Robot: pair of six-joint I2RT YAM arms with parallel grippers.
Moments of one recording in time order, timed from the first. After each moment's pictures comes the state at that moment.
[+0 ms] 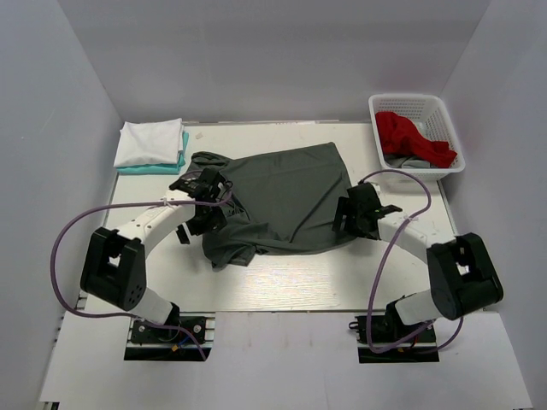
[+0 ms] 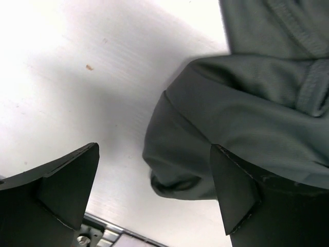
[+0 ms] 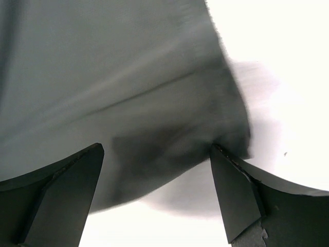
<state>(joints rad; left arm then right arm) -0.42 1.51 1.04 -0.94 -0.36 -0.85 0.39 1.44 0.71 -0.30 0.19 0.53</state>
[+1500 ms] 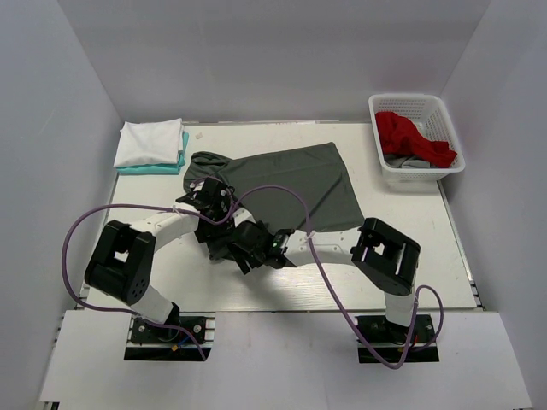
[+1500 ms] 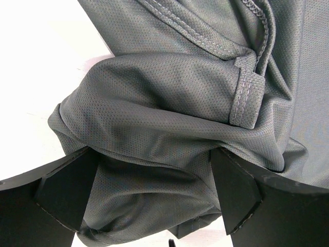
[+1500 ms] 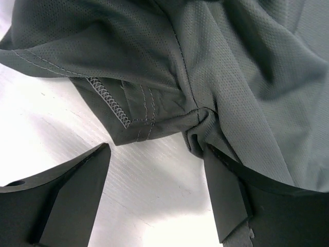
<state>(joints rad) -0.42 1.56 0.84 -0.41 -0.14 -0.79 1.20 1.89 1.18 -0.23 0.26 0.38</state>
